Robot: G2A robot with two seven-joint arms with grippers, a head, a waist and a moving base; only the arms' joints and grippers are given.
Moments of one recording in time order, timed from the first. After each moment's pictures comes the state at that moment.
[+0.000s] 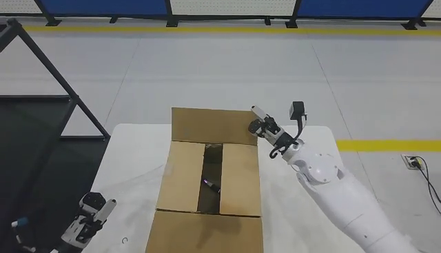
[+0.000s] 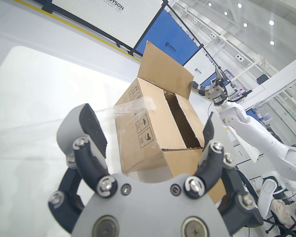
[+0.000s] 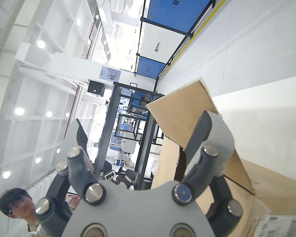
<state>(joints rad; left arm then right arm) 1.75 -1.09 -1.91 -1.93 0.31 -0.51 -0.20 -0.43 -1.17 0.72 -1.02 0.56 -0.38 0.29</state>
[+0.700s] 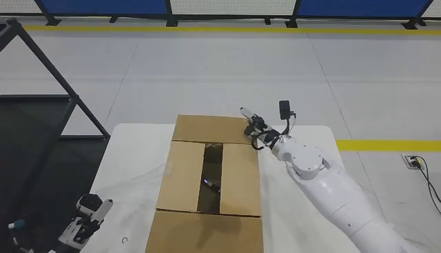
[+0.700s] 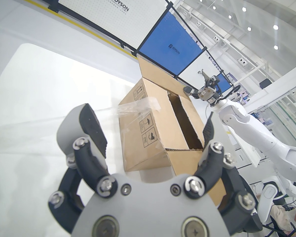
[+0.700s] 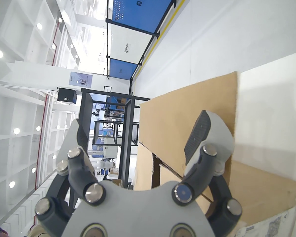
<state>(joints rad) 1.76 -1.10 -1.92 -1.92 0.30 -0.49 -0.19 -0.33 -1.27 0.65 -0.85 0.50 -0.19 0.29</state>
